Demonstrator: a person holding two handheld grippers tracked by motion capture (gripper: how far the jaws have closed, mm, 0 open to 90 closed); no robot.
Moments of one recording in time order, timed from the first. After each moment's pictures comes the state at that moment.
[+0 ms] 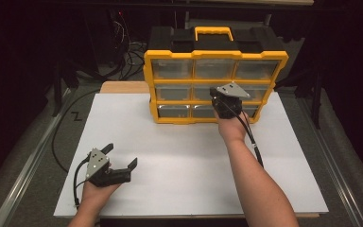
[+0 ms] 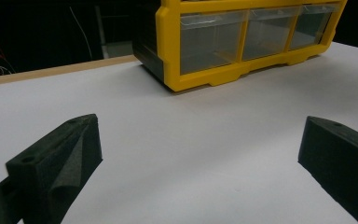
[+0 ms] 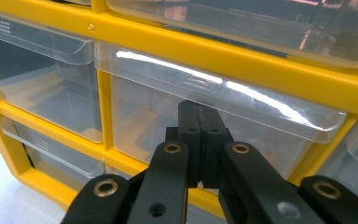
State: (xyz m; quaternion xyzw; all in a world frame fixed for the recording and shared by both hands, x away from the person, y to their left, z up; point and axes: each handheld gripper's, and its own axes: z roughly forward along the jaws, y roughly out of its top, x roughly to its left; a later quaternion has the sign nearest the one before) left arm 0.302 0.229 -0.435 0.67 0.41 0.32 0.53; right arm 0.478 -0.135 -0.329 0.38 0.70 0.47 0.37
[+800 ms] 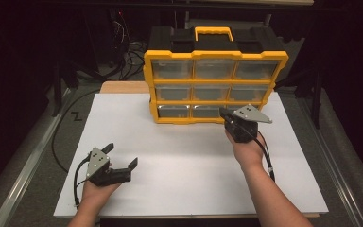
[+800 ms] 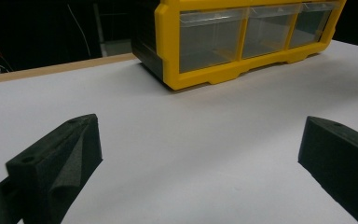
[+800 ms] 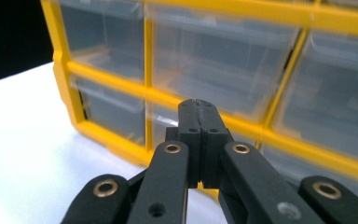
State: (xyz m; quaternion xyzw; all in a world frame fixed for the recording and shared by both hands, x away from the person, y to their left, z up) left arm 0.303 0.229 -0.435 0.68 0.41 0.31 0.53; right arm 0.412 -0.177 -0.343 0.37 0.71 0.50 0.33
